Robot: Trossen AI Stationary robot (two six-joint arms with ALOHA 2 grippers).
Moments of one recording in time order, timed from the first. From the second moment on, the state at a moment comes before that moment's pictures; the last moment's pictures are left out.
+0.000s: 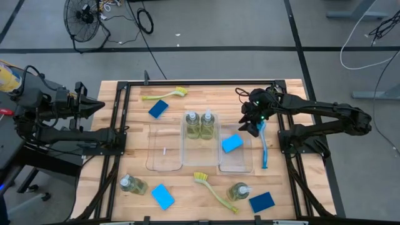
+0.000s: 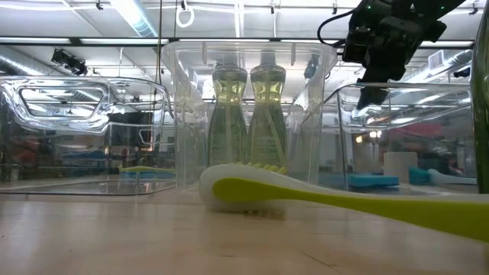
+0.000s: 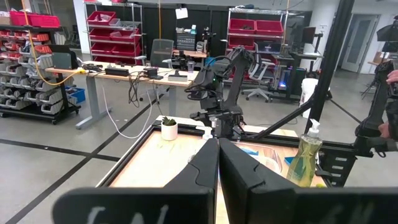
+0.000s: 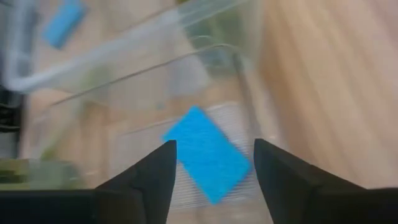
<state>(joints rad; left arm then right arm) 0.05 0.29 1.19 -0.89 -0.13 -0.07 -0.36 1.06 0.76 -0.63 -0.38 0.06</state>
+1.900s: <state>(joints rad) 0.05 0.29 1.19 -0.89 -0.13 -0.07 -0.43 0.78 0.61 -1.04 -0.07 0.49</state>
